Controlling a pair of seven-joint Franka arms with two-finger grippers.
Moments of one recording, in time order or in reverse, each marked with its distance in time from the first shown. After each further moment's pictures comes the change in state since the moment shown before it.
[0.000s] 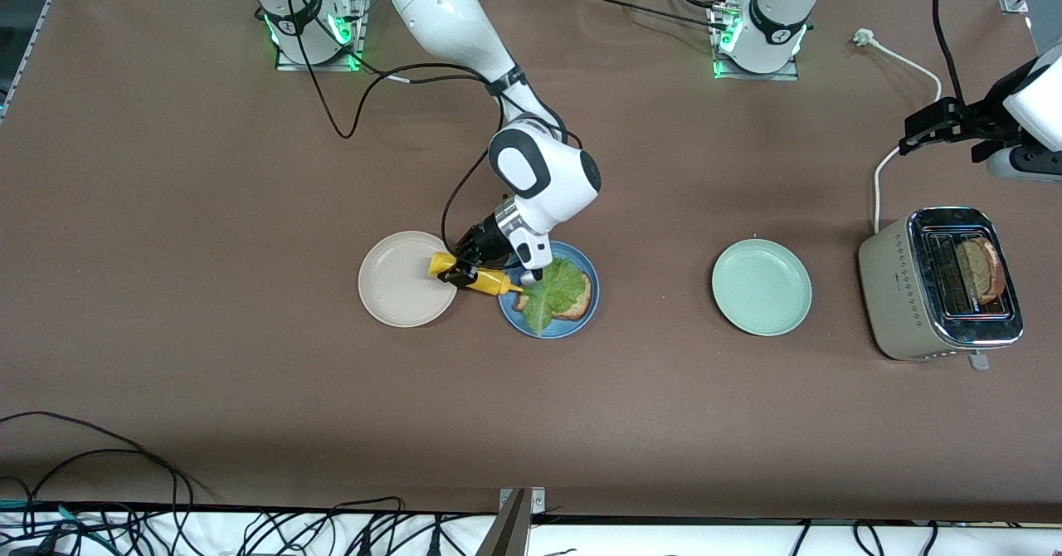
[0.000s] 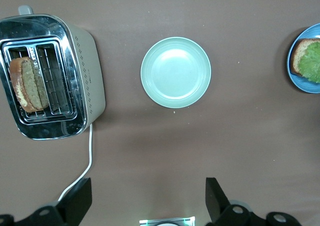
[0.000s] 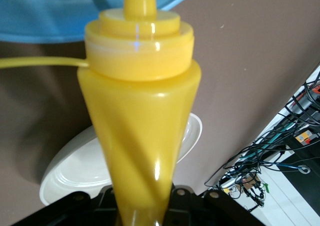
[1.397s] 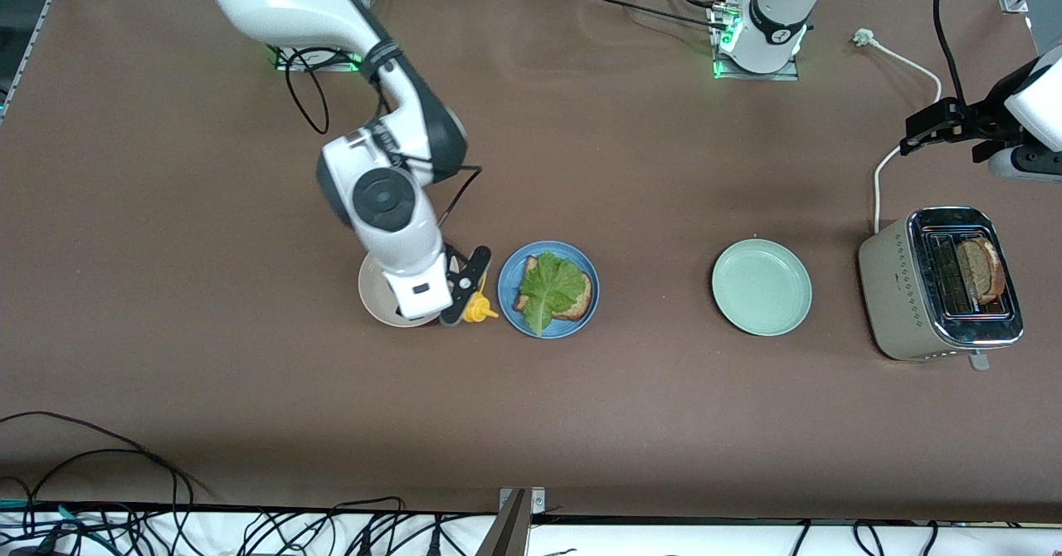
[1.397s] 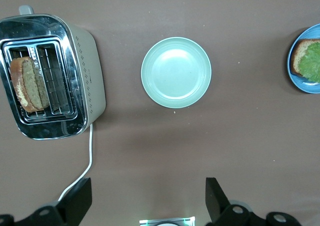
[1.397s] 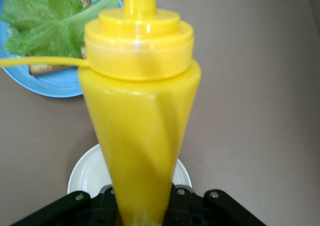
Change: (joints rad) left arm 0.001 0.000 0.001 0.001 0.000 0.000 0.000; right arm -0.659 -0.380 0.536 -0.134 0.351 0.272 -0.230
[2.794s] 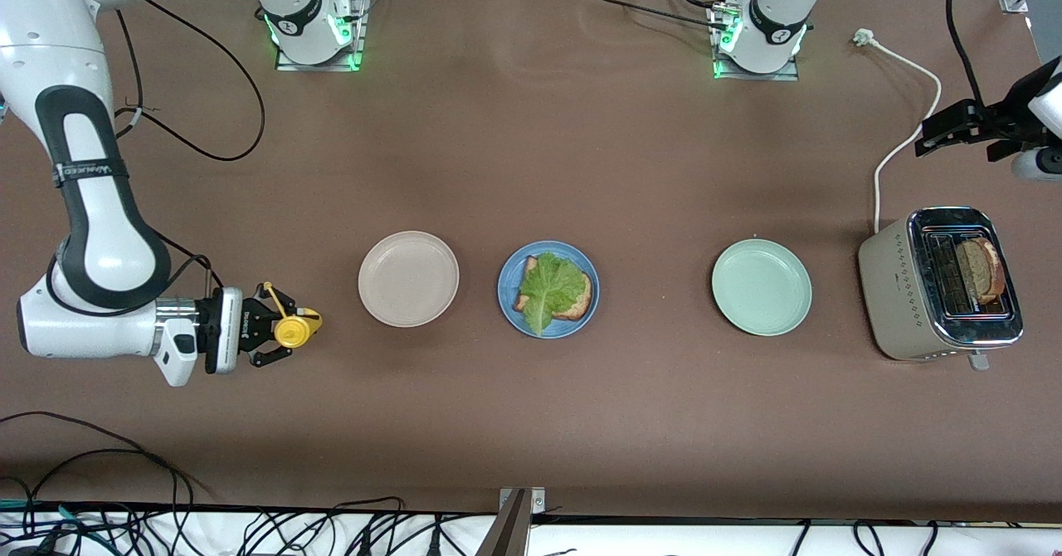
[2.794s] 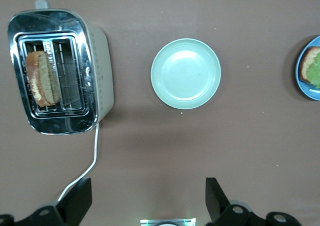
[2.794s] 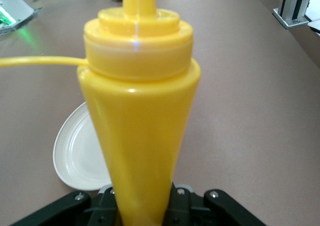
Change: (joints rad) left arm 0.042 0.000 0.002 0.001 0.000 0.002 0.000; right arm -0.779 0.162 0.330 -0.035 0.593 -0.125 -1.072
